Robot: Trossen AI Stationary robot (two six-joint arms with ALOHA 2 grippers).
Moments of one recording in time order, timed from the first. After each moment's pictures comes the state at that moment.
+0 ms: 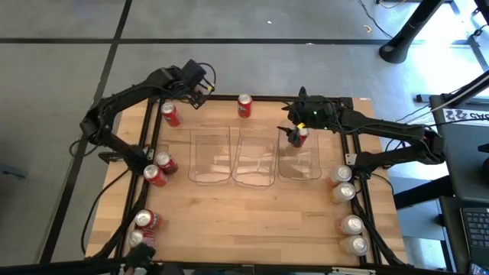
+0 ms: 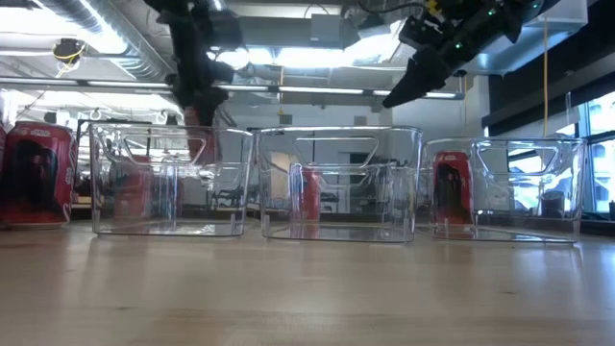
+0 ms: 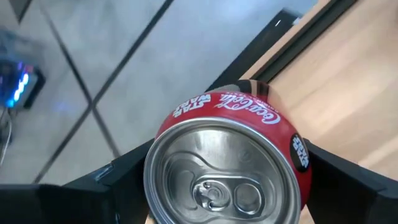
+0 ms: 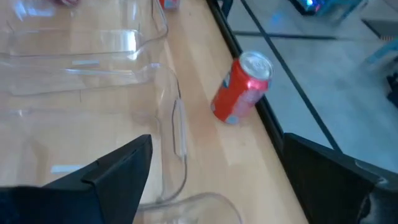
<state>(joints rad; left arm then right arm) 0.71 1.47 1.35 -0.95 -0.53 0.08 -0.38 1.17 0.89 -0.27 0.04 -0.29</state>
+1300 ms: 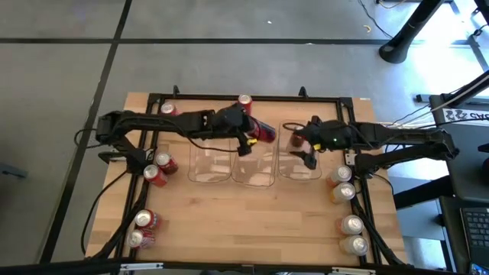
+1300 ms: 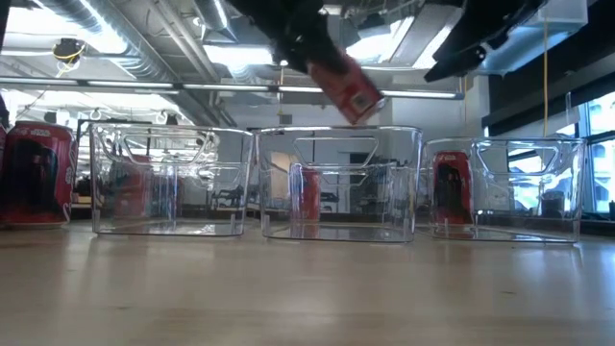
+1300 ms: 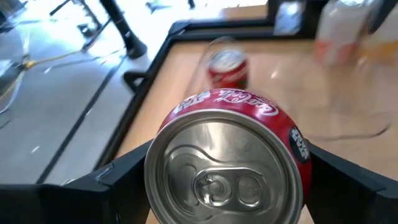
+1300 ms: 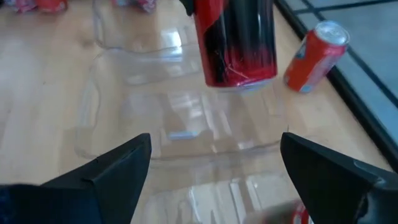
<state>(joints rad) 0.11 1.62 1.35 -0.27 -0.27 0.11 -0.02 0.94 0.89 -0.57 0.15 0.10</state>
